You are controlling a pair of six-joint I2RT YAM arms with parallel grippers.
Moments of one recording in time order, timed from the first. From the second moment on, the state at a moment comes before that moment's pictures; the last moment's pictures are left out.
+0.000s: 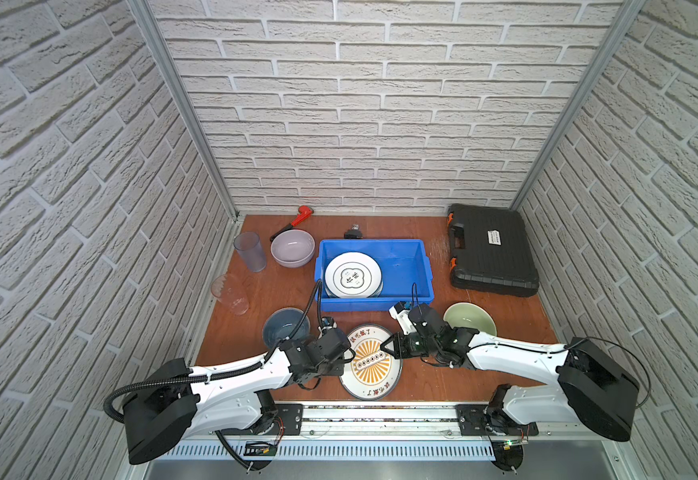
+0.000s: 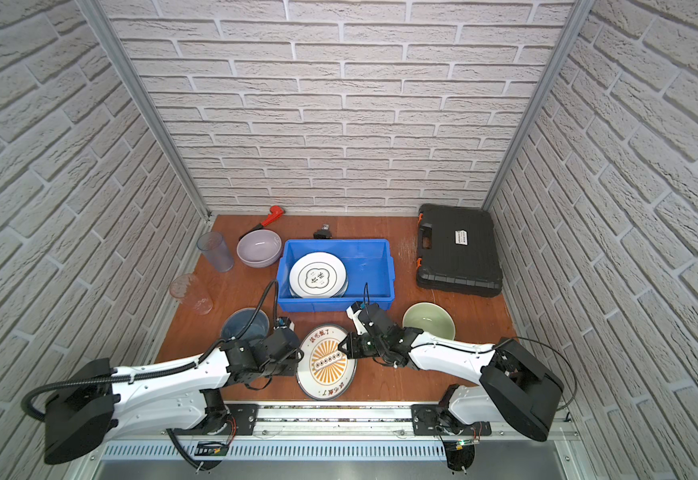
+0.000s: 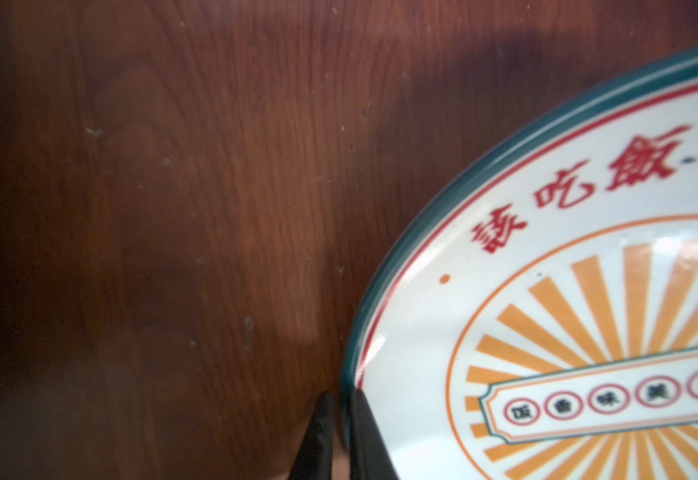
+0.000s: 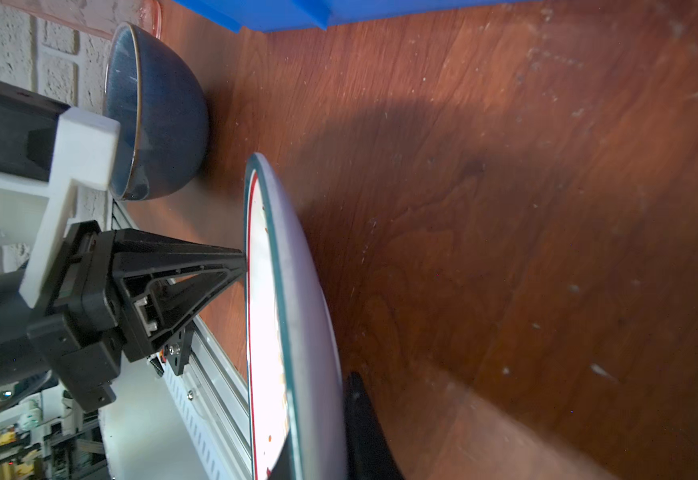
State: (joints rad) left arm -1.02 1.10 0.46 -0.50 -0.14 -0.90; right arm 0.81 1.30 0.53 -0.07 -0.31 0.80
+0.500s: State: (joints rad) left arm -0.85 0.94 0.75 -0.77 -0.19 -0.66; right arm 0.81 1.20 0.83 -0.48 -0.23 0.63
